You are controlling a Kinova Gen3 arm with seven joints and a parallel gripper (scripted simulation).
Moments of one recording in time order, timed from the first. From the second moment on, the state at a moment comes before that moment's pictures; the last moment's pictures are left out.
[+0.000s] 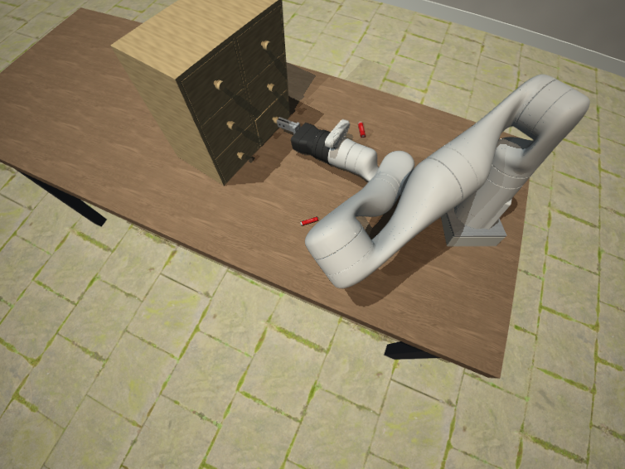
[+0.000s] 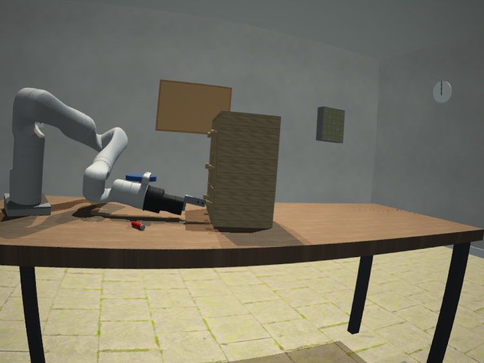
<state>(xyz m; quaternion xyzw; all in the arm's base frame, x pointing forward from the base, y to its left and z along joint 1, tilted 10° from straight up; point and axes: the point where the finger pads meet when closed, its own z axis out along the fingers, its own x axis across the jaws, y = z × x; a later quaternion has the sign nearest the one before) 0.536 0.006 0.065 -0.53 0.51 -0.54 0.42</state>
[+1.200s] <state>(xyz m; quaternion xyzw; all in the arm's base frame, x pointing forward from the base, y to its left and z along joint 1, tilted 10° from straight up) 0.486 0.010 0.060 -0.53 0.51 -0.54 0.42</state>
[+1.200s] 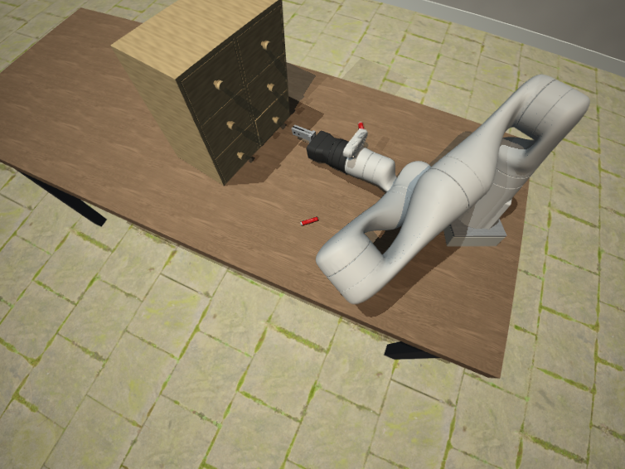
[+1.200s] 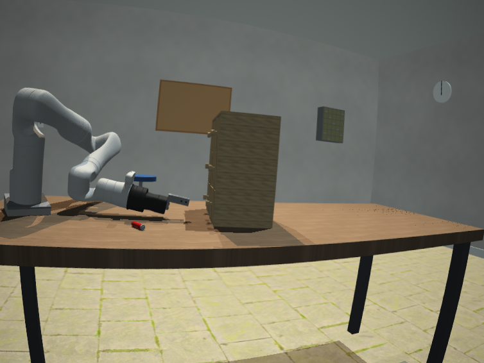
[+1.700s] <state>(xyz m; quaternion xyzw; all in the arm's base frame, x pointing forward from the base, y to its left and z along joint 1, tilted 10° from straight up) 0.486 0.014 0.061 -0.53 0.51 -0.54 0.41</state>
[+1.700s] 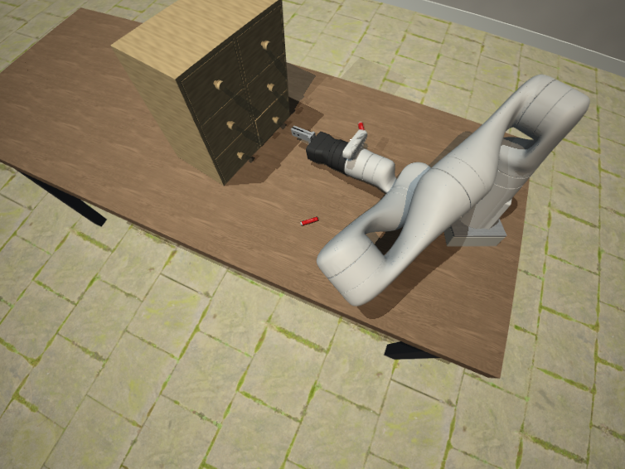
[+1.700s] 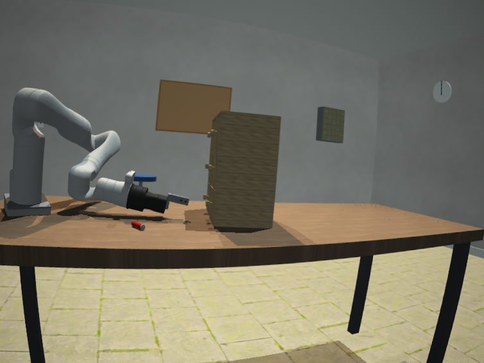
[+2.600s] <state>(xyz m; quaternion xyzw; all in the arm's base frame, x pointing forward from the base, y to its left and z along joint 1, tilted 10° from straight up) 0.482 0.041 0.063 -0.53 0.51 -0.54 0.41</state>
